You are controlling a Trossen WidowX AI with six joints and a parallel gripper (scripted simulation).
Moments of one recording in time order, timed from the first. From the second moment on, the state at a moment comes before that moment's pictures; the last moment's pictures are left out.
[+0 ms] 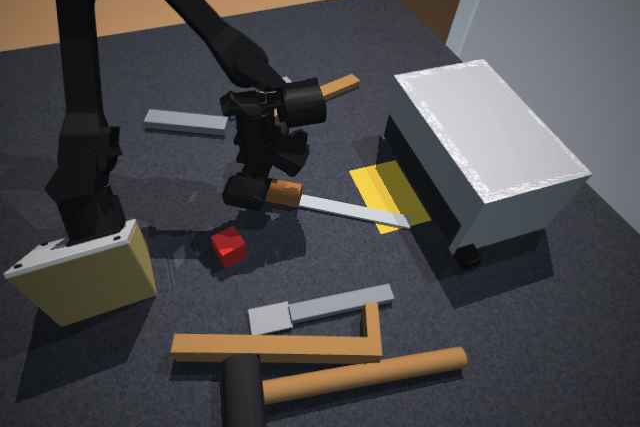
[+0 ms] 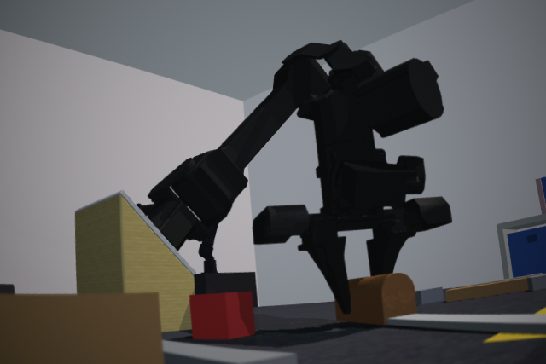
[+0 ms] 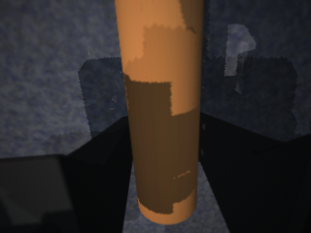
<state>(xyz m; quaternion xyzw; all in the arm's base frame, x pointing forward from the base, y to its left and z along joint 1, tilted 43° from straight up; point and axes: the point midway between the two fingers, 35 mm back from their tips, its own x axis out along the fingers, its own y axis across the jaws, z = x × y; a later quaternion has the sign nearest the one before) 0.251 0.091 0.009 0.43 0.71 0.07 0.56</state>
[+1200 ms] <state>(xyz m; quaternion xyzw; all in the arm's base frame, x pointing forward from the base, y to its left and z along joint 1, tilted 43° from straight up) 0.258 0.062 -0.019 0.43 0.71 0.07 0.56</state>
